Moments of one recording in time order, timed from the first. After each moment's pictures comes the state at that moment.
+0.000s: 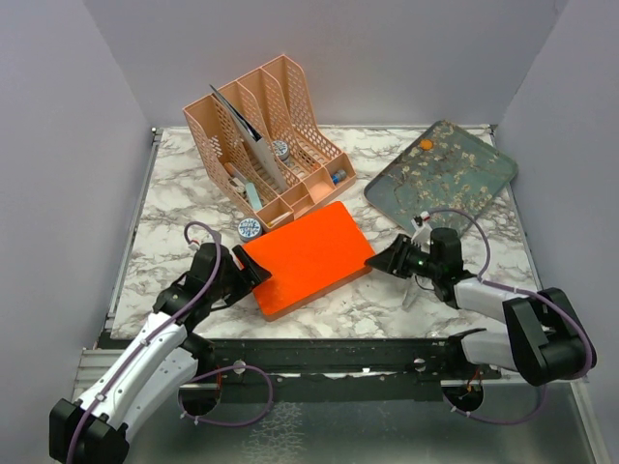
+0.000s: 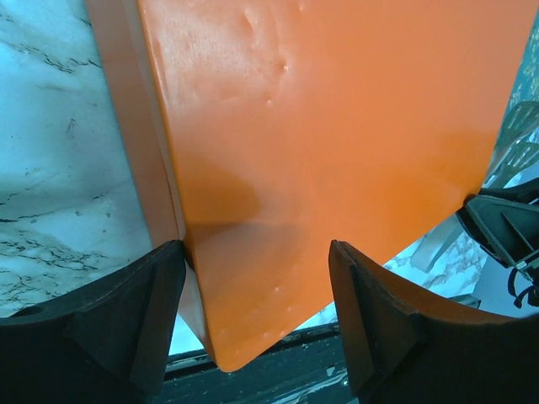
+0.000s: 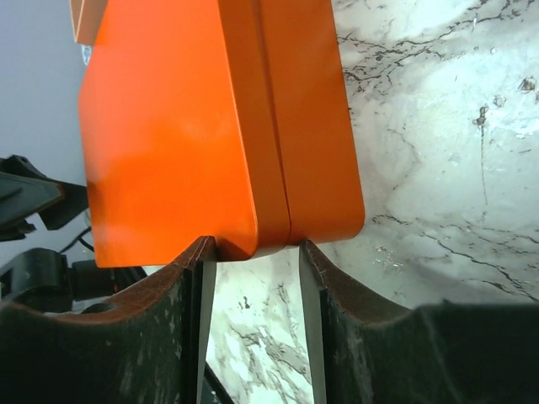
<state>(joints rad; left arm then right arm) -0.45 0.65 0.43 -0.52 0.08 -1.01 0.26 1.26 0.28 0.45 -0.59 0.67</state>
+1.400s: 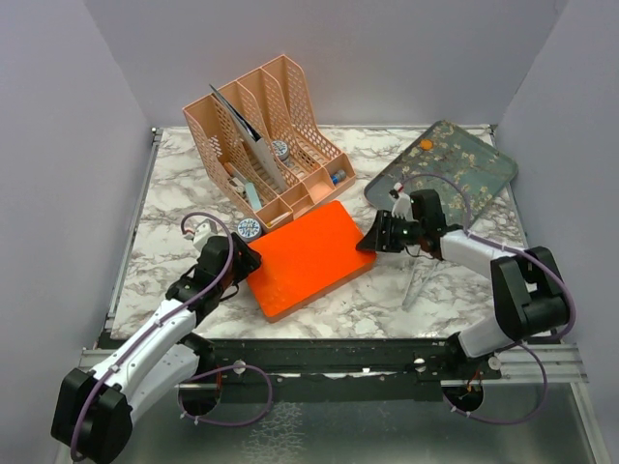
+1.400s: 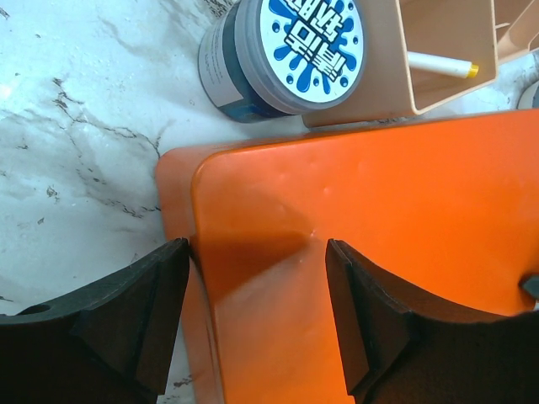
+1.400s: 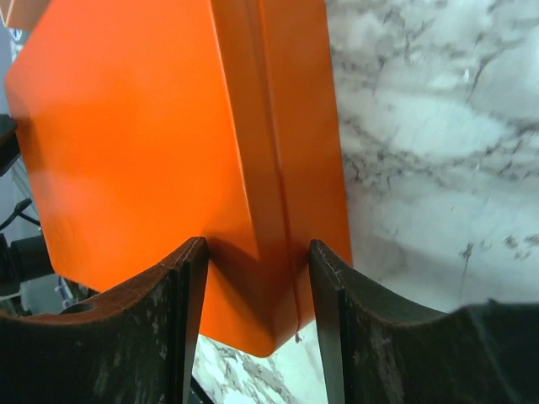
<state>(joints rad) -0.44 0.81 0.40 -0.26 -0.23 -0.93 0.29 1.53 0.75 -0.01 -0.59 0.39</state>
